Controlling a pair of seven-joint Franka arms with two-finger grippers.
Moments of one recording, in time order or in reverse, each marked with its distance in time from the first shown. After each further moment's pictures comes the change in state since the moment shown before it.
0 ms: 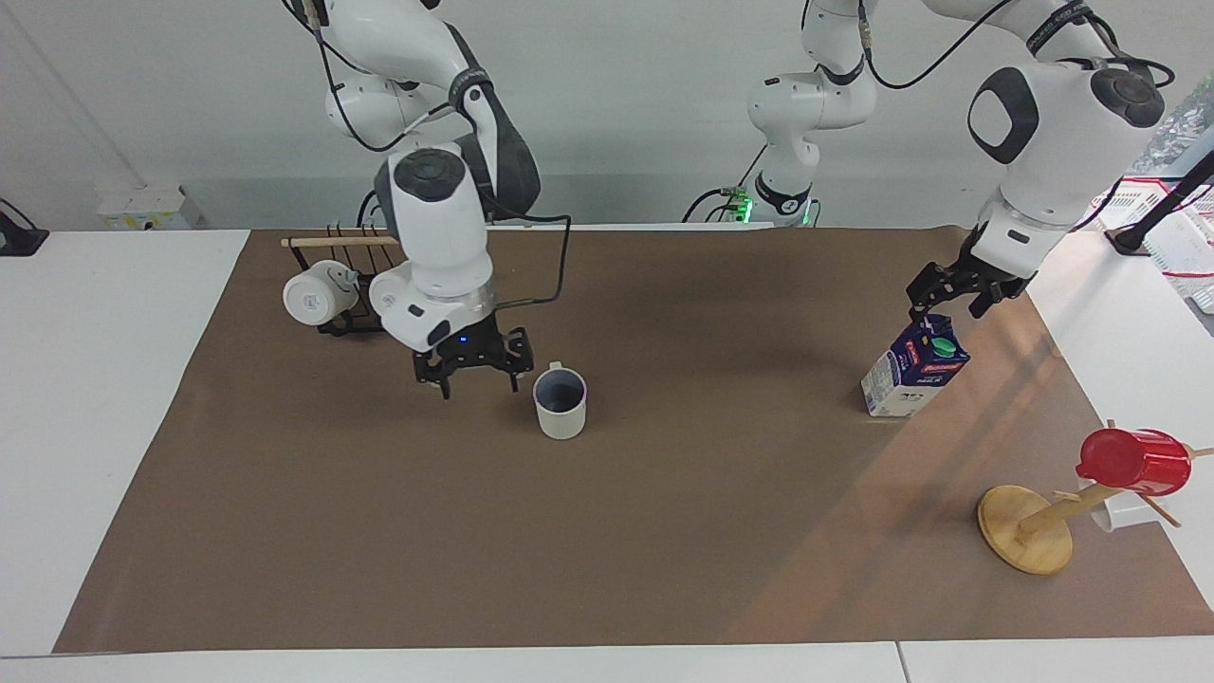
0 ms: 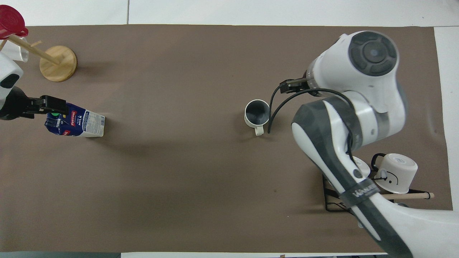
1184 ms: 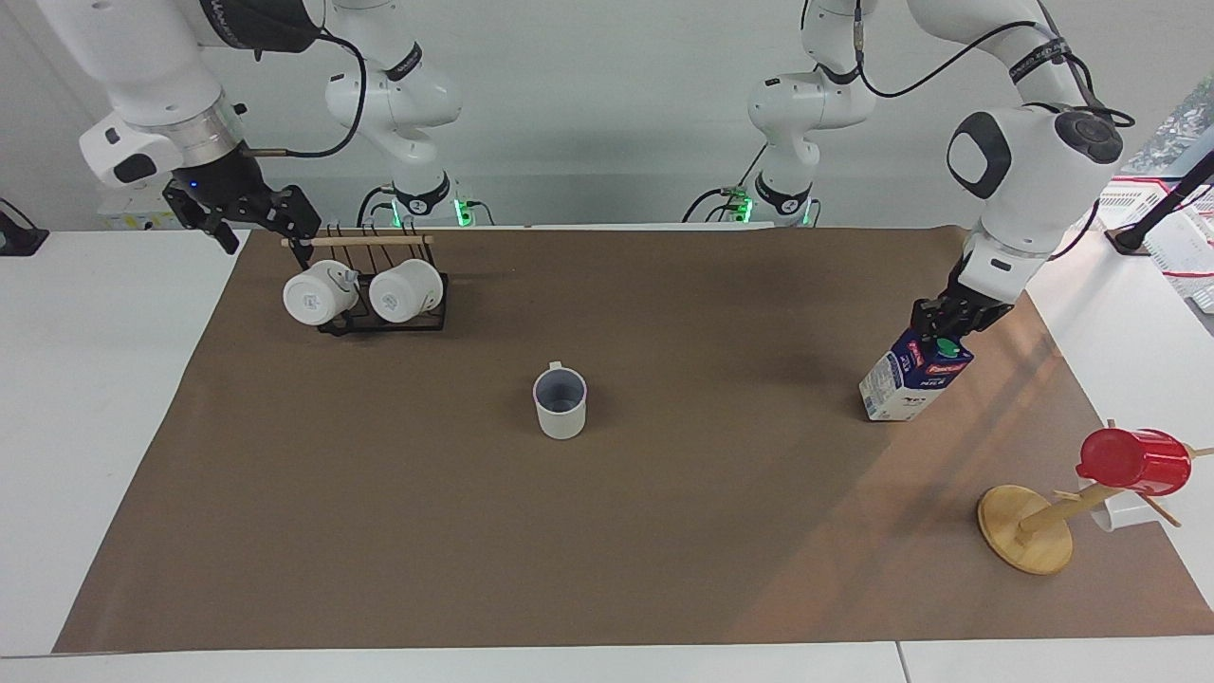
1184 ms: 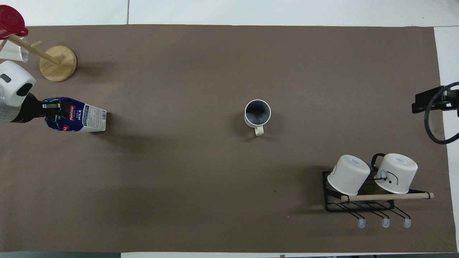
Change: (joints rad) left arm 0.014 -0.014 -0.026 -0.091 0.000 0.173 -0.012; right arm -0.292 -0.238 0.010 0.118 0.001 -0.509 -0.162
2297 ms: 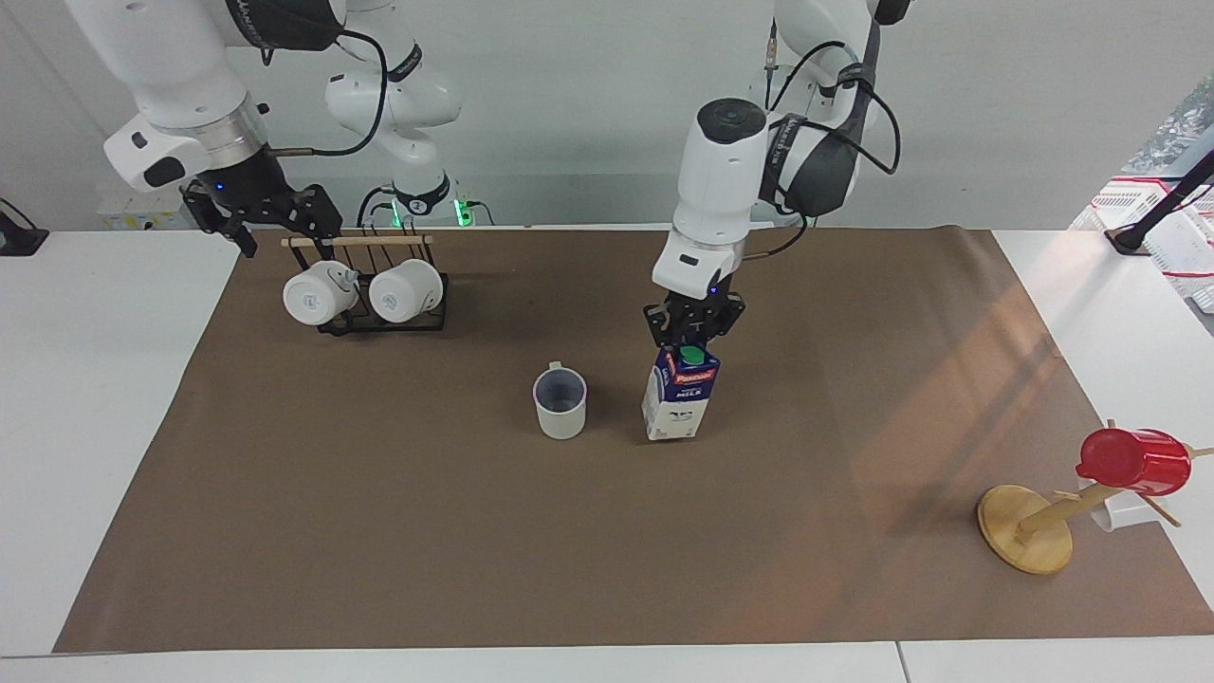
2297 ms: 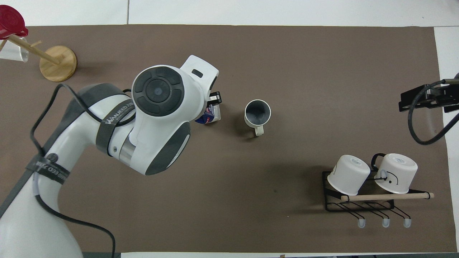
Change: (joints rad) left arm -0.602 0.284 -0.055 0.318 0.125 0.020 -0.844; right arm 0.019 0.020 0.026 0.025 0.000 -0.003 -0.012
